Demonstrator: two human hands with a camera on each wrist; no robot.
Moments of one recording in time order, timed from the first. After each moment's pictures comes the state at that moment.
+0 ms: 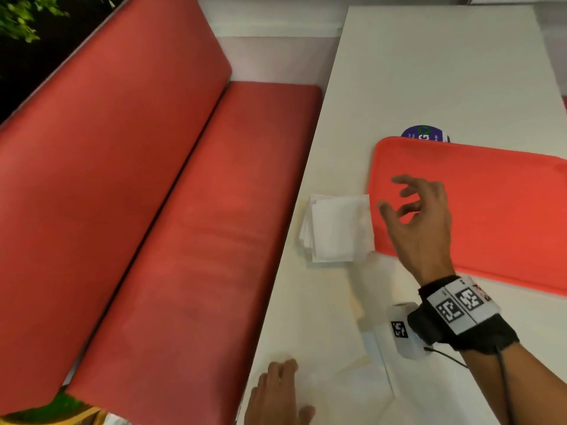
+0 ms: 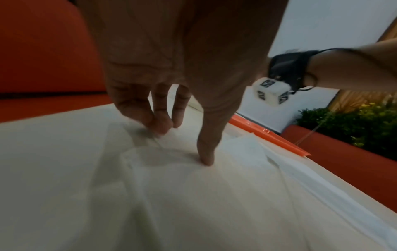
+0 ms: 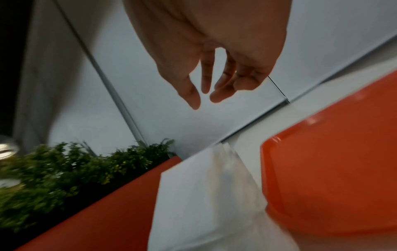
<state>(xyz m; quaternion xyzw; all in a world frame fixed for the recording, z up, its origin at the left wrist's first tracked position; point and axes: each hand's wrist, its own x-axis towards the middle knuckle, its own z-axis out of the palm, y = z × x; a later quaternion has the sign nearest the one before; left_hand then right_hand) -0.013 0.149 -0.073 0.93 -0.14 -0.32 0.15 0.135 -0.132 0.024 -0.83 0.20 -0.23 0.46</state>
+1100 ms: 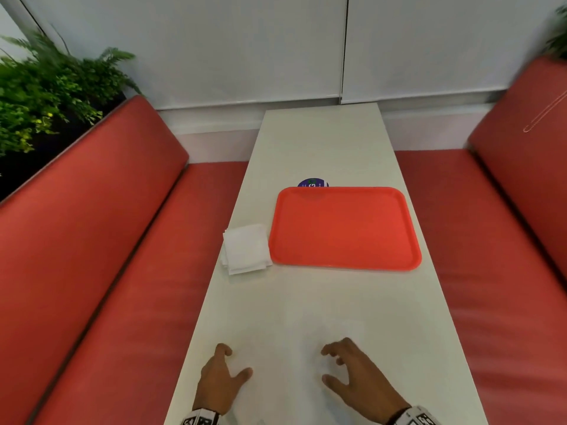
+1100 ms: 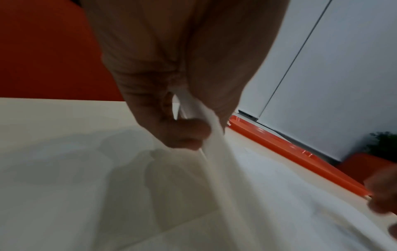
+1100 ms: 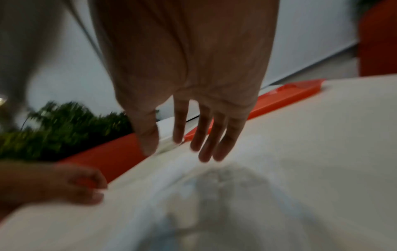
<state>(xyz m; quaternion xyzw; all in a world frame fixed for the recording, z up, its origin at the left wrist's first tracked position) -0.041 0.089 -0.033 0.93 0.04 -0.25 0.27 -0.163 -0.179 -0.028 -0.89 0.08 0.12 0.44</state>
